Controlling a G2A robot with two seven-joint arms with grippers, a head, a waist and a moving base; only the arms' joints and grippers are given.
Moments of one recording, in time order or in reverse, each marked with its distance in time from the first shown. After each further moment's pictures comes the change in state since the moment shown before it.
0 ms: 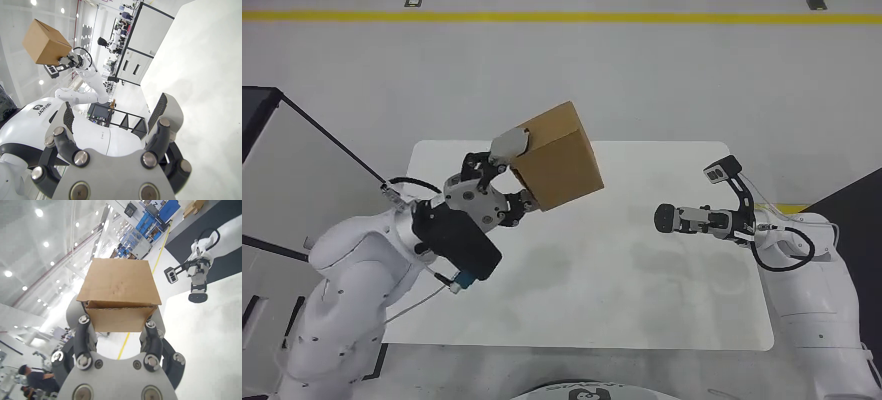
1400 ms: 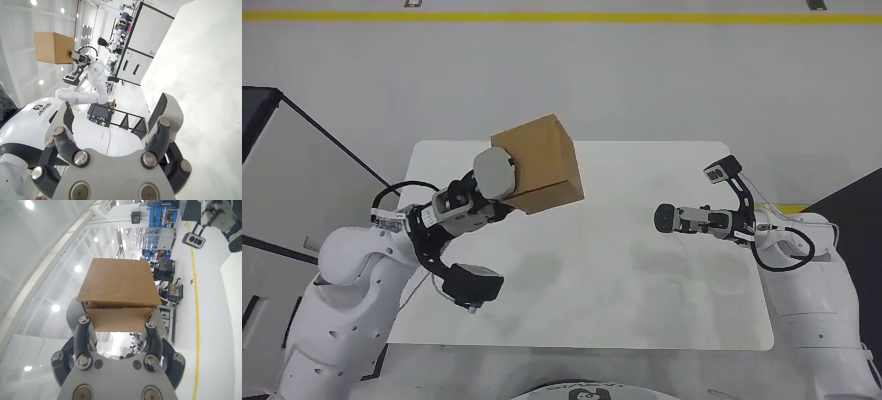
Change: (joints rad) left arm 0.047 0.018 -0.027 0.126 0.389 0.418 0.410; right arm 0.000 0.000 0.000 0.000 0.000 0.000 0.000
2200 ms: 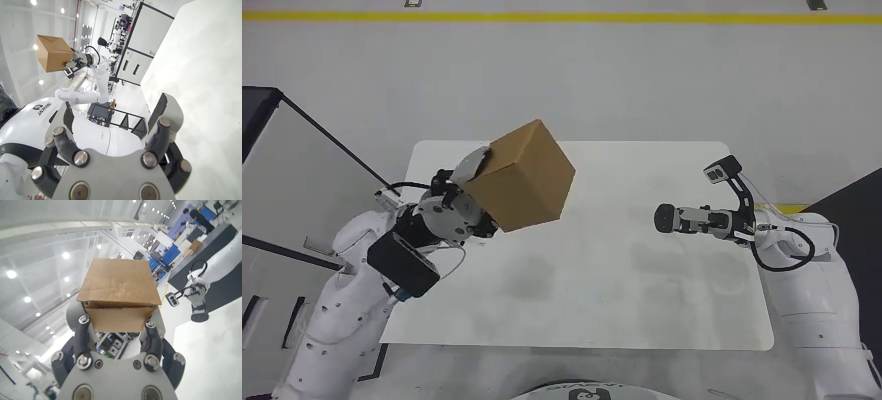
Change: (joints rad) left arm -0.040 -0.007 0.040 0.151 -0.556 -0.350 0.111; right arm 0.000 0.000 0.000 0.000 0.000 0.000 0.000
